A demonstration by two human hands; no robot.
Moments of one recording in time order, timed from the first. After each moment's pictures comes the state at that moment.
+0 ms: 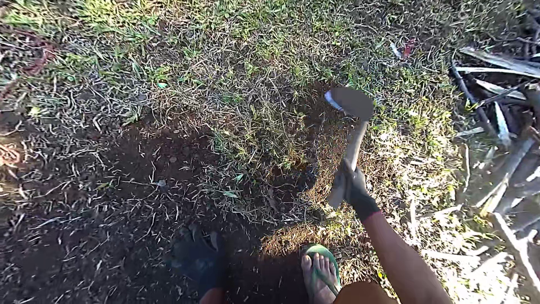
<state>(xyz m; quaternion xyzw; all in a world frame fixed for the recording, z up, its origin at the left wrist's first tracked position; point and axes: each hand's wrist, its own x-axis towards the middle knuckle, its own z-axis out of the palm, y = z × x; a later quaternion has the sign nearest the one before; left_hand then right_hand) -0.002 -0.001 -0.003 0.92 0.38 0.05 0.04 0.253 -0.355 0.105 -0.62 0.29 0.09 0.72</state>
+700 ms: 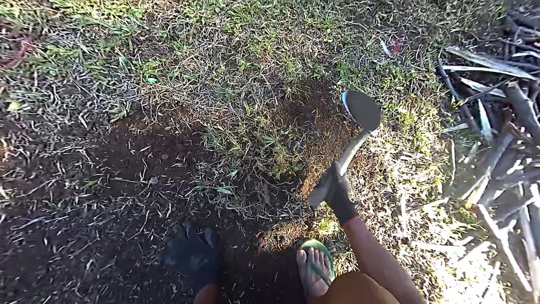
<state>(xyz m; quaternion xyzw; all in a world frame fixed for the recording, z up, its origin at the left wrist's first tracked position) -0.002 -0.001 -0.001 0.92 0.38 0.05 0.05 0.216 -0.334 0.081 -0.53 0.31 0.07 0.78</state>
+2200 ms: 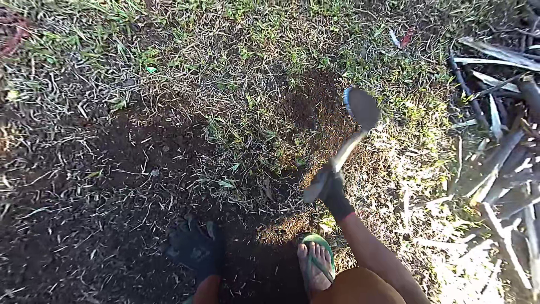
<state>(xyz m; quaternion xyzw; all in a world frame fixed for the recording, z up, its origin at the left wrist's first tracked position) -0.004 -0.001 -0.001 0.93 0.37 0.06 0.04 0.201 -0.320 0.069 -0.50 0.25 0.12 0.82</state>
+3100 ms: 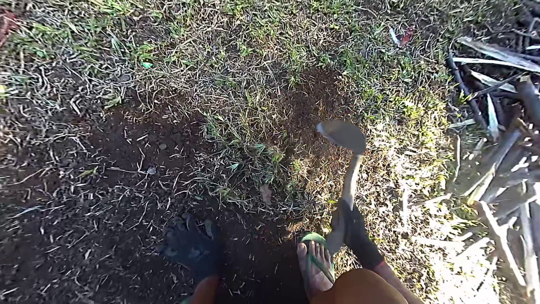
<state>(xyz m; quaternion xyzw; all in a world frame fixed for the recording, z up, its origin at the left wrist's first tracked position) -0.006 0.001 -0.007 0.92 0.38 0.04 0.04 0.101 -0.383 0.094 -0.62 0.33 0.15 0.70</state>
